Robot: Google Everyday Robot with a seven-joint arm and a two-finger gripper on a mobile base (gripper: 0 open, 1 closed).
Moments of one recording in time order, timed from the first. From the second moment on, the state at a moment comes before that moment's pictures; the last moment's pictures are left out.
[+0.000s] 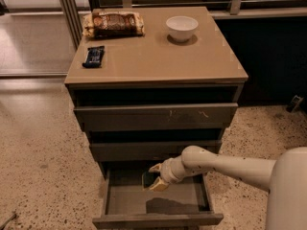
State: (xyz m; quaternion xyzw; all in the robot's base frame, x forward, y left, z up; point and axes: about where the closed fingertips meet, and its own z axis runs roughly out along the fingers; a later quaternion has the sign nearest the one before) arm 0.539 -0.003 0.370 -0.66 0.67 0.22 0.28
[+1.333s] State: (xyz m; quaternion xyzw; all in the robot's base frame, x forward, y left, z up) arm 0.523 0.000 0.483 -0.63 0.69 0.21 0.28
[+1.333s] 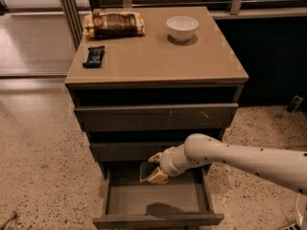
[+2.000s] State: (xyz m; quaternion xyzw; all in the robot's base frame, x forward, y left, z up) arm 0.514 -0.014 0.609 -0.59 0.73 0.21 0.28
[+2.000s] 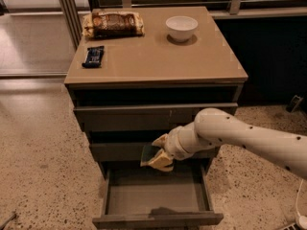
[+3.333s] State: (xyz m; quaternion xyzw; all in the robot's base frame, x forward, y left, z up) arm 0.518 -0.008 0.772 -0.55 0.77 0.15 0.29
